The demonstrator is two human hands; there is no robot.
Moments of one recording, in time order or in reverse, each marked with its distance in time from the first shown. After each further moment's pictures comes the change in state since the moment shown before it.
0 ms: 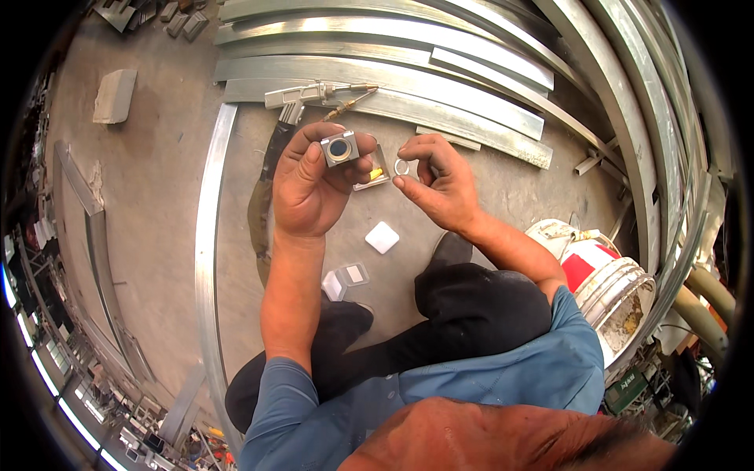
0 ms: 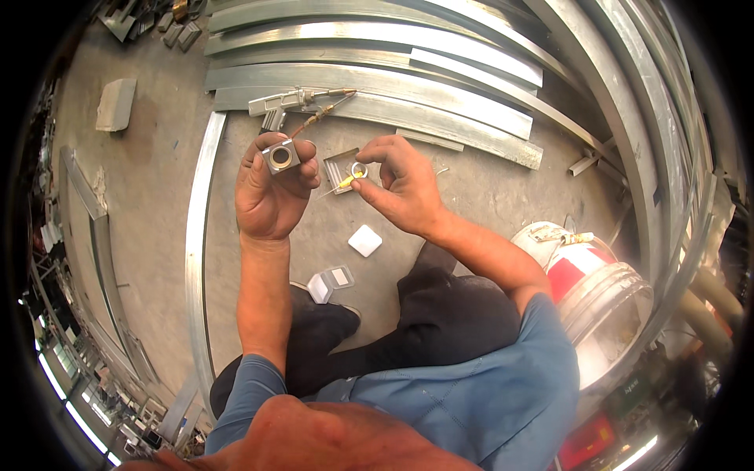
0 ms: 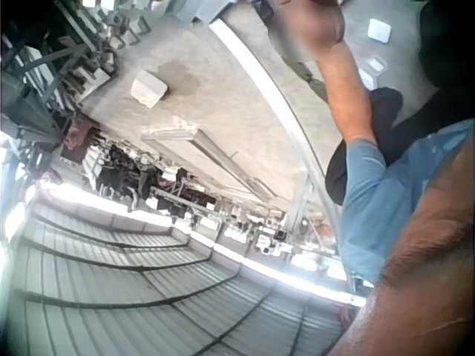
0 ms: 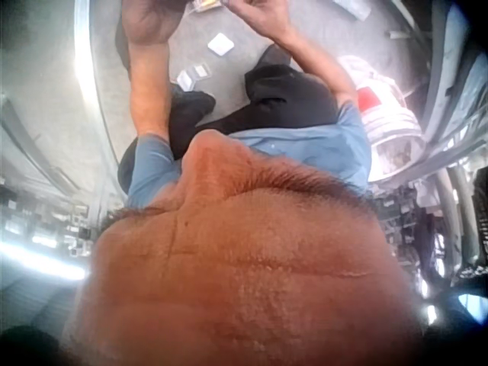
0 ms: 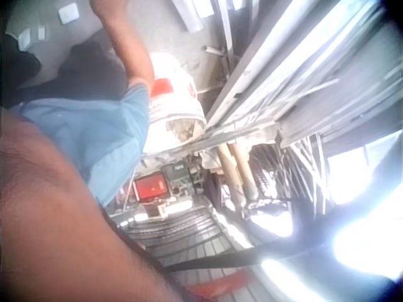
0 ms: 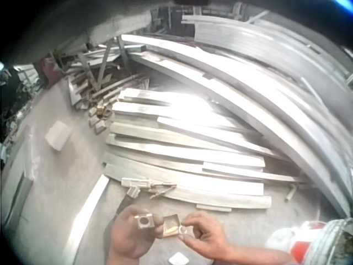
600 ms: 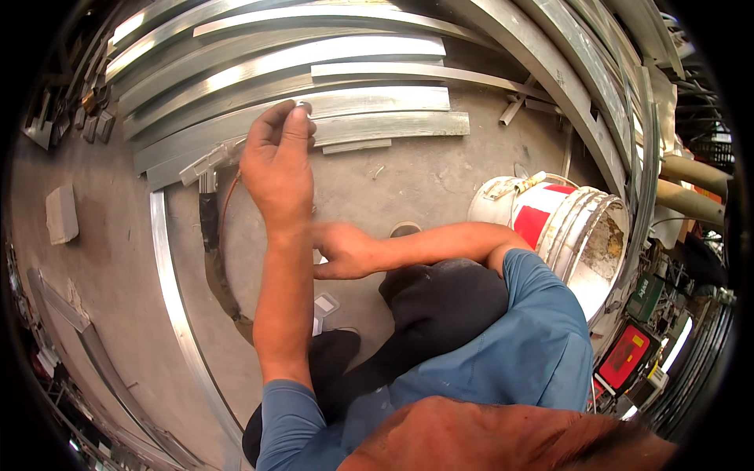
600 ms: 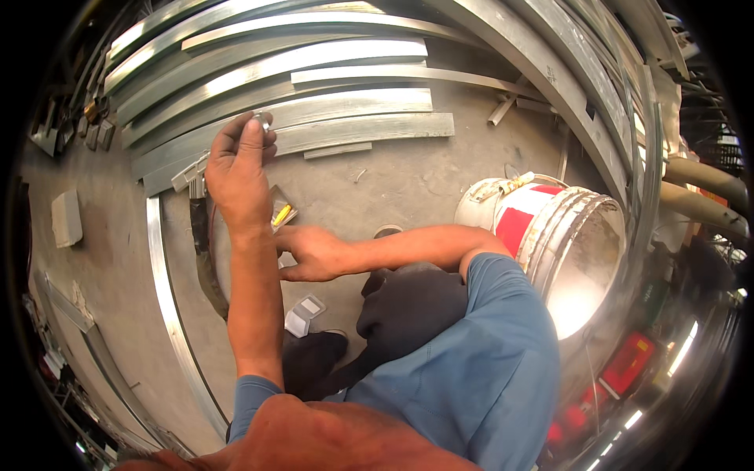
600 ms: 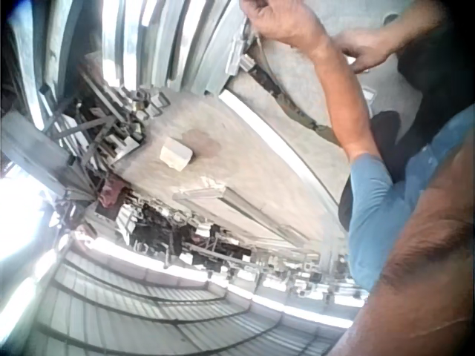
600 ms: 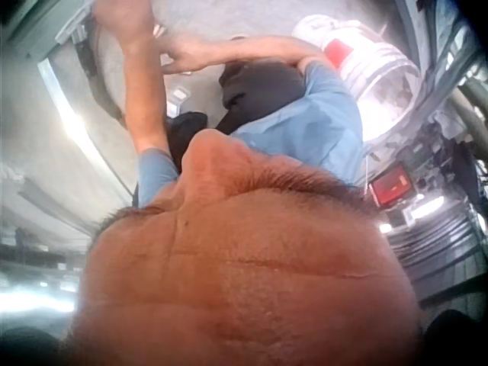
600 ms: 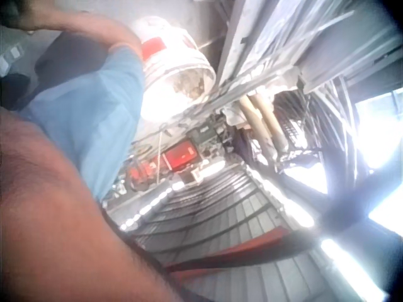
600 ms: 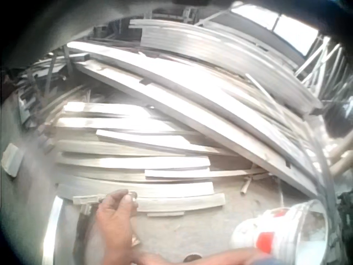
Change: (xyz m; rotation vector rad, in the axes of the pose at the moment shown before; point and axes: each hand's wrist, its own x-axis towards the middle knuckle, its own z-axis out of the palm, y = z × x) left_hand 0.091 -0.079 0.072 0.847 0.477 0.090; right_hand -0.045 0.015 0.035 0.009 -0.302 0.171
